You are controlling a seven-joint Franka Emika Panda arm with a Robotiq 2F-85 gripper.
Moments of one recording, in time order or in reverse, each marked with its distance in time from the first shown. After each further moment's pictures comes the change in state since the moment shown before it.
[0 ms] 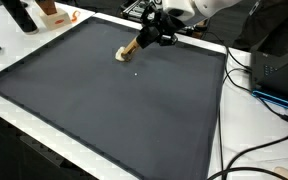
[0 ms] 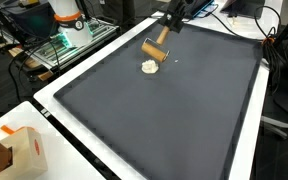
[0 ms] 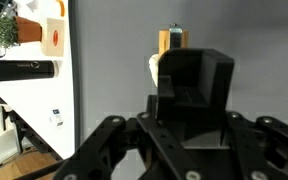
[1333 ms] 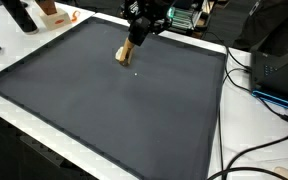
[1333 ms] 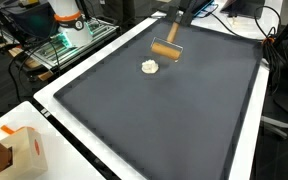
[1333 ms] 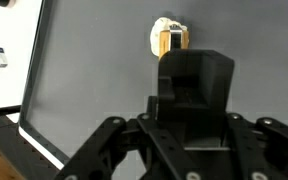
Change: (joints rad) arm -0.114 -0.131 0.000 -0.047 0.078 0.200 -0.494
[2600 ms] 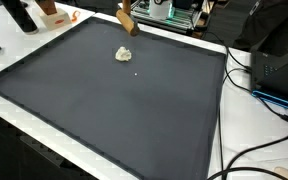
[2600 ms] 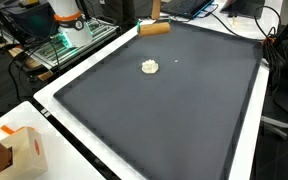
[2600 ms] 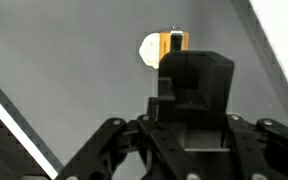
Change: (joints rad) arm -0.190 -0.459 -0.060 -0.303 0.391 0.151 -1.091
